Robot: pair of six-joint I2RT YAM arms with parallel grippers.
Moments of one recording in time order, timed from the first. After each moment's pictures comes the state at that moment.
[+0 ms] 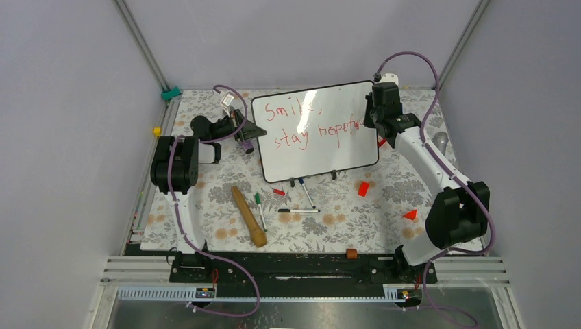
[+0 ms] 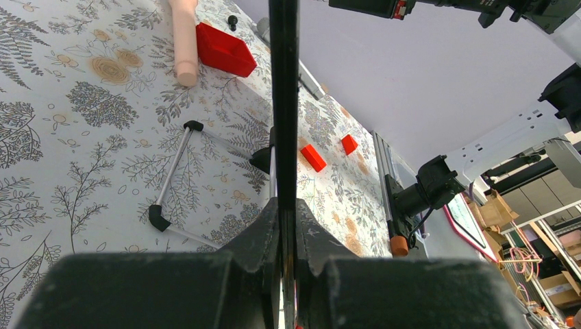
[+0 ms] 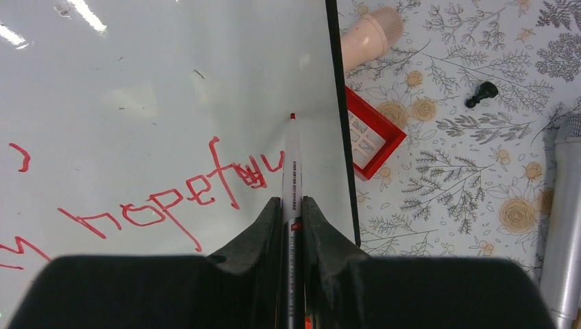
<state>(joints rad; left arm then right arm) -0.02 2.13 1.08 1.44 1.32 -1.09 0.27 1.55 1.34 -0.41 0.27 0.22</state>
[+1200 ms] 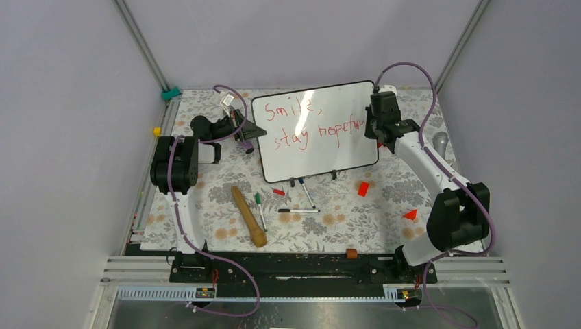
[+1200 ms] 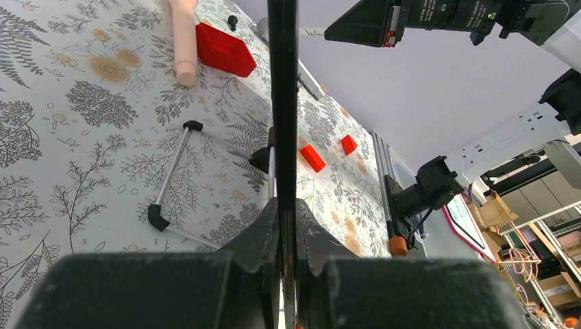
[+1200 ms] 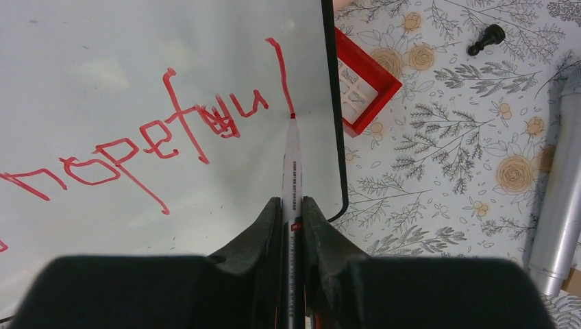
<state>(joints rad) -0.02 2.12 1.07 1.43 1.32 -1.09 0.27 1.54 1.26 -0.46 0.28 0.23</state>
